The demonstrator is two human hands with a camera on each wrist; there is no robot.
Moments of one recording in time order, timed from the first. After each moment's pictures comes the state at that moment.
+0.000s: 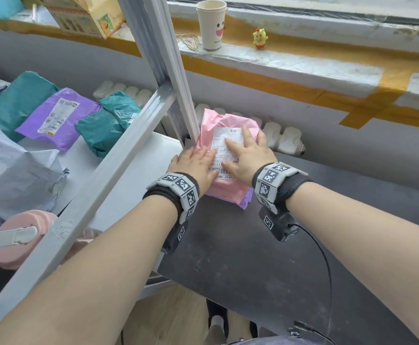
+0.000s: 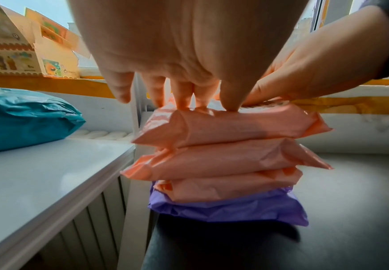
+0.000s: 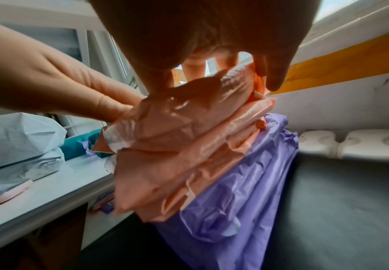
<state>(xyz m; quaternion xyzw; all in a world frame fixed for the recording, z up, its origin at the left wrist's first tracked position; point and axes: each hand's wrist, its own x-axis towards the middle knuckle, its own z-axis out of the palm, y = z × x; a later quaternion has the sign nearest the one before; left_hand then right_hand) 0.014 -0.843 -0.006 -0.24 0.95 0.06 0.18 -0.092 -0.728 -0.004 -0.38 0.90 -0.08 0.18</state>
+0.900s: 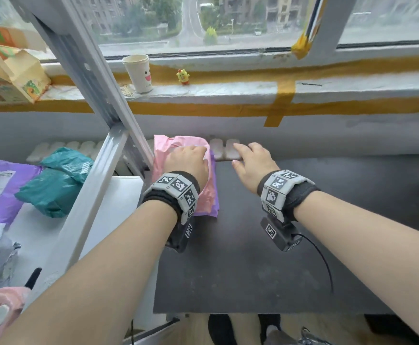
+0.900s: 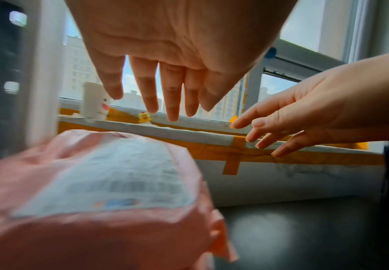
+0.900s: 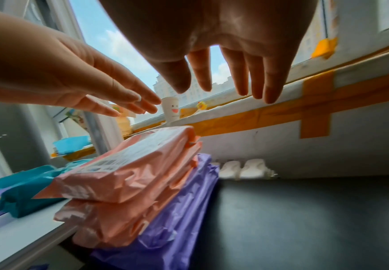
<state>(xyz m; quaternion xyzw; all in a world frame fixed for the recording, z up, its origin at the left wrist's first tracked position) -0.022 -0.798 0.050 -0.09 1.00 0.03 -0.01 -0.066 -0.646 0.033 -0.18 0.95 -0.22 0.09</state>
